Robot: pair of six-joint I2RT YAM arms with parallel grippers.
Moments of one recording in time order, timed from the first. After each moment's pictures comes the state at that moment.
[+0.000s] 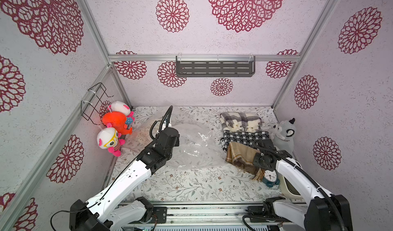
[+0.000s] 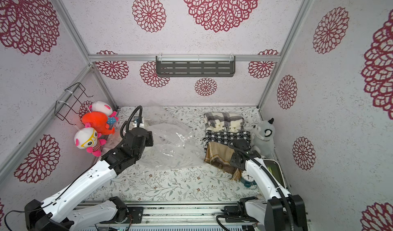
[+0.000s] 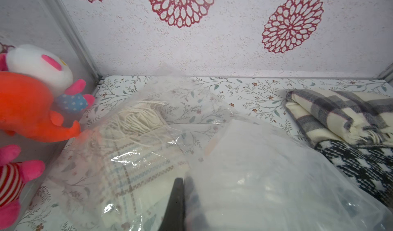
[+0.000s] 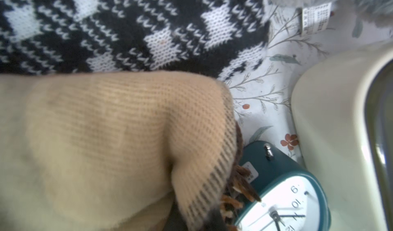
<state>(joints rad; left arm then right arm) -0.61 1.09 0.96 -0.39 -0.64 -0.31 0.18 1.13 0.71 -0.79 0.21 0.56</state>
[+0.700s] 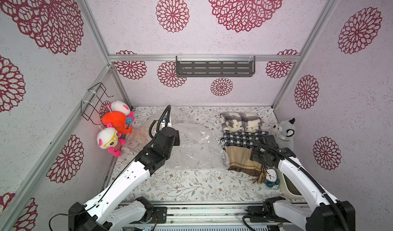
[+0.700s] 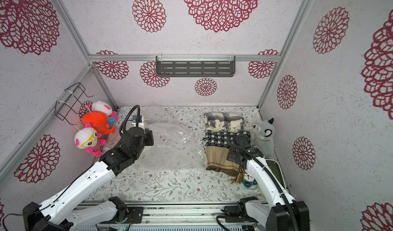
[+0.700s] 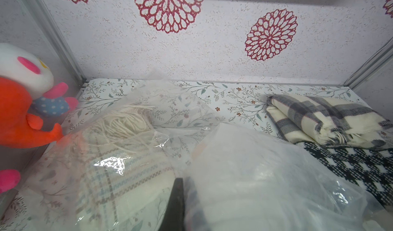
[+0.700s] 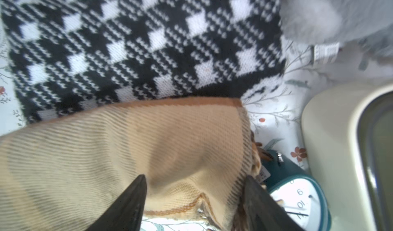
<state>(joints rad) -0.61 1.10 0.96 -0.34 -0.53 -0.32 0.22 1.10 0.82 -0.83 0.18 0.52</state>
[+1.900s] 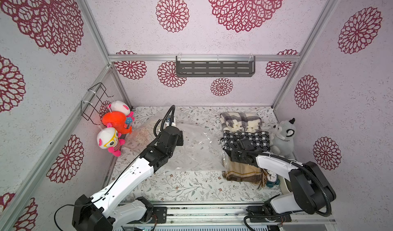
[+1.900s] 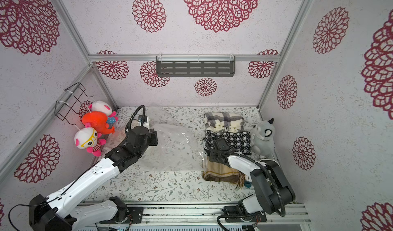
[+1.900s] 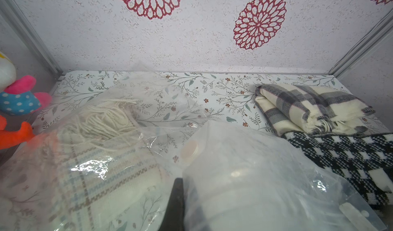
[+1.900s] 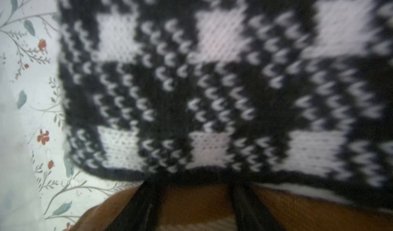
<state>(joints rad) -0.61 1.15 0.95 -0.31 -0.46 -0.32 0.48 1.44 0.68 -0.30 0.07 0.55</state>
